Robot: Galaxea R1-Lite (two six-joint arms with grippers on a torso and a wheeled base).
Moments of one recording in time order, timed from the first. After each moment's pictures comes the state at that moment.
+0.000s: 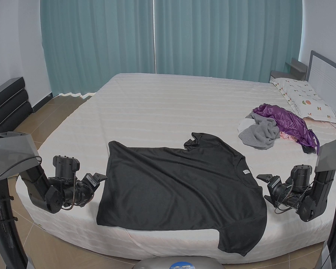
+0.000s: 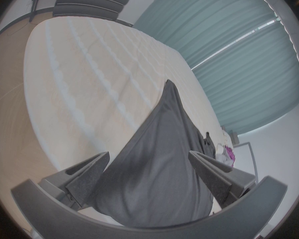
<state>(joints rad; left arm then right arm) -0.10 2.18 -0.61 -0.87 -0.10 -0.95 0.03 2.31 -0.36 -1.39 0.19 1.05</state>
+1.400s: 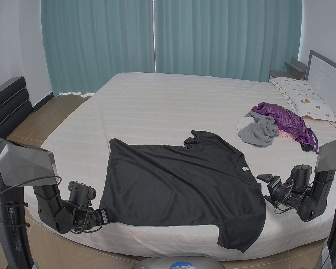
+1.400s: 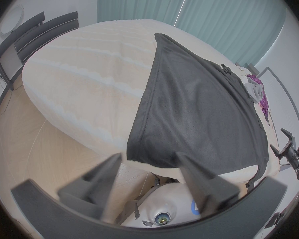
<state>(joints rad) -0.24 2.27 -0.45 -0.87 0.04 -0.49 0.03 2.31 -0.36 -1.39 0.19 1.05</state>
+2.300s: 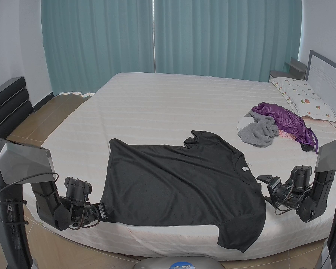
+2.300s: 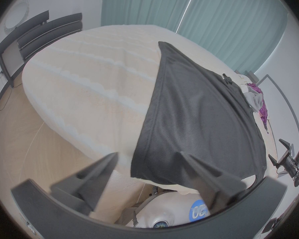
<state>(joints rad) -0.19 2.28 -0.48 -0.91 0.02 -0.49 0.03 2.31 -0.36 -1.39 0.19 1.05</state>
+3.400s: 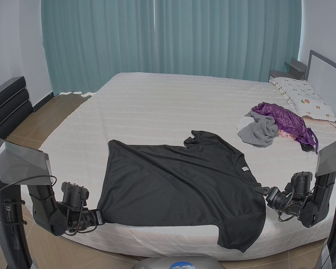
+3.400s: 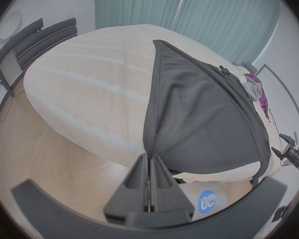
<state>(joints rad) -0.19 2.26 -0.38 -0.96 0.03 -0.42 0.04 2.30 -0.27 -1.39 0.18 0.80</state>
